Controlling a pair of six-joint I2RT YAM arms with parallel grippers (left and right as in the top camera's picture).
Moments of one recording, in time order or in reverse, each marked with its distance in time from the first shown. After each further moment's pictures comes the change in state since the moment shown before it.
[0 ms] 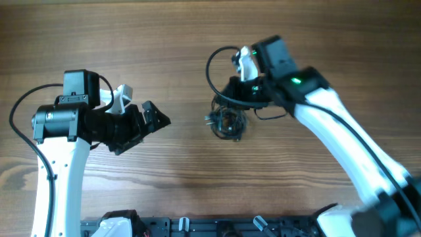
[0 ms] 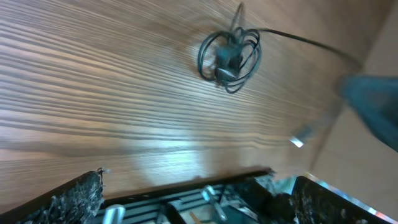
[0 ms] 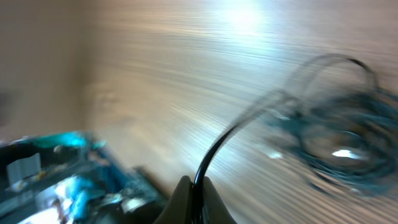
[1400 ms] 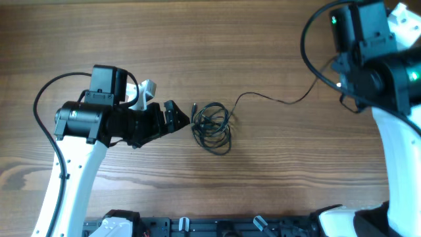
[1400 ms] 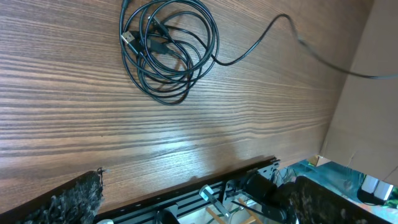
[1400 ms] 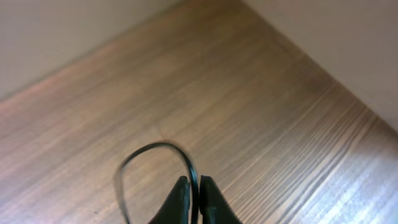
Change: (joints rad) left arm -0.196 0.003 -0.004 0.118 -0.017 -0.076; right arm -0.171 -0.013 0.715 -0.860 1.336 0.264
